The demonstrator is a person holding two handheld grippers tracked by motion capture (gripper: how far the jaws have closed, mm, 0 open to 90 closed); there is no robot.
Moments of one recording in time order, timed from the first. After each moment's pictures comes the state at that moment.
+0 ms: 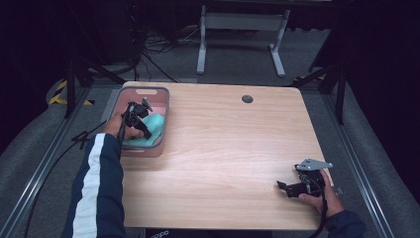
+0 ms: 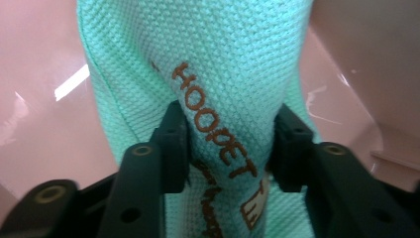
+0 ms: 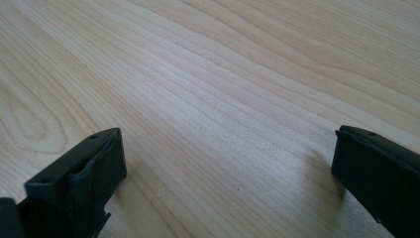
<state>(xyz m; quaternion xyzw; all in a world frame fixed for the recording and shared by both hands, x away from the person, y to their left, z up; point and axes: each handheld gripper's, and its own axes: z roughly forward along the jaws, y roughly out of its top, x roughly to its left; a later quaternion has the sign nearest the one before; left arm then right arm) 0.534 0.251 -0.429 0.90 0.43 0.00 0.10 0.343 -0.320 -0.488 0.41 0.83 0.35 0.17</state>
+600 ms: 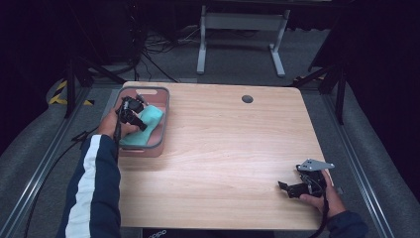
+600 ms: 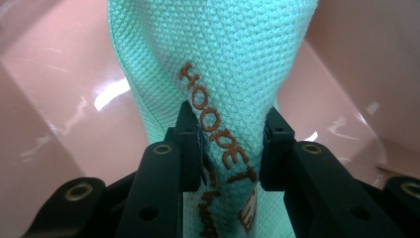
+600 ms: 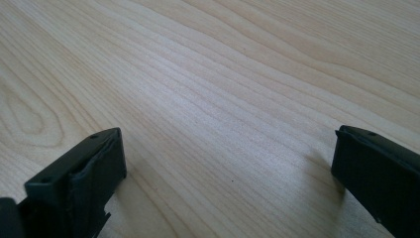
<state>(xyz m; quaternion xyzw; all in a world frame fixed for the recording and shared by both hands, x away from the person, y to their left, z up) 0.522 0.260 -0.398 0.88 0.44 0.08 0.14 0.341 -0.324 -0.488 0.41 0.83 0.35 0.17</state>
